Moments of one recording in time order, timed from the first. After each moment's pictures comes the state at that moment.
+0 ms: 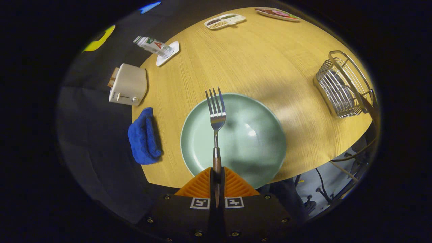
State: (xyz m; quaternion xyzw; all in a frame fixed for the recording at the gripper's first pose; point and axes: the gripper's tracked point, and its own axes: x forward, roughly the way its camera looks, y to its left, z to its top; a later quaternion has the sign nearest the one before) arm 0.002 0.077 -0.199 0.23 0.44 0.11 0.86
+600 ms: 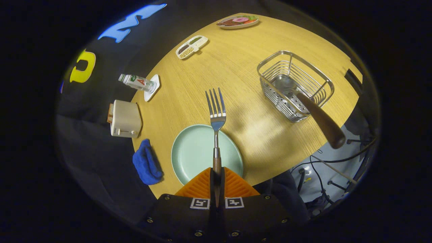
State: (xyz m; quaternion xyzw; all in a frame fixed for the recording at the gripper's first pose) arm -0.006 0.001 -0.178 0.32 0.38 0.05 0.87
